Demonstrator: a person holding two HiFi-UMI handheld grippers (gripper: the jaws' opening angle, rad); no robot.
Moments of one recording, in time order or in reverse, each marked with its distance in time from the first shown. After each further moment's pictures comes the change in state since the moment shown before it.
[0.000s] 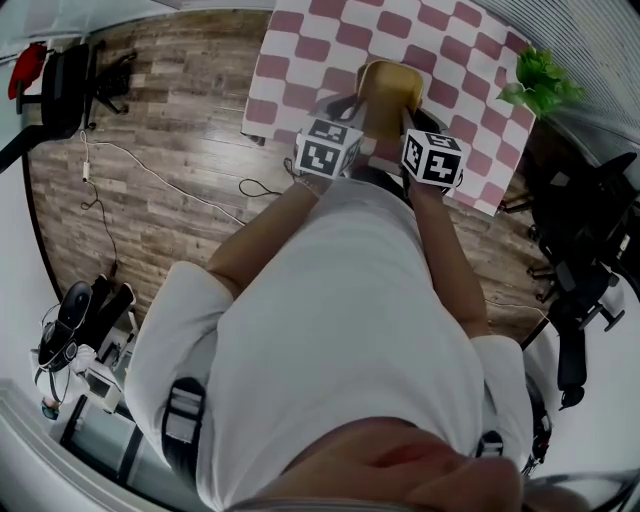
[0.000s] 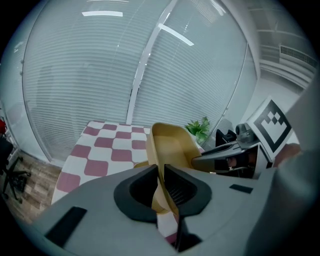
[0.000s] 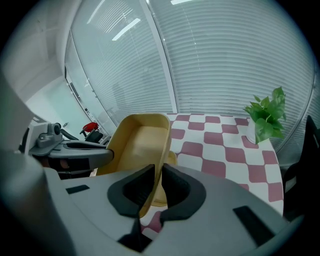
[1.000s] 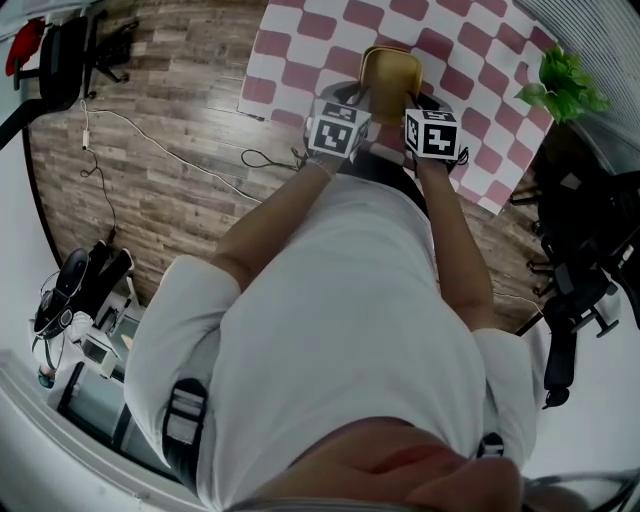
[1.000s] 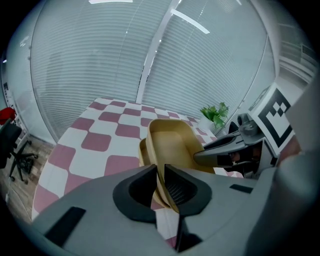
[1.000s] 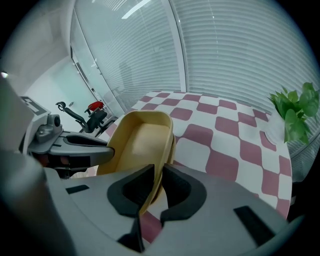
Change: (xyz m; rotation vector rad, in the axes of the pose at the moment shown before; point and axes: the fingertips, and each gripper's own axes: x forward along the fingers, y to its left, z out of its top) left arm 0.059 0.022 -0.063 -0.102 0.128 0.085; right arm 0.068 -0.026 -0.044 -0.141 0.191 0.055
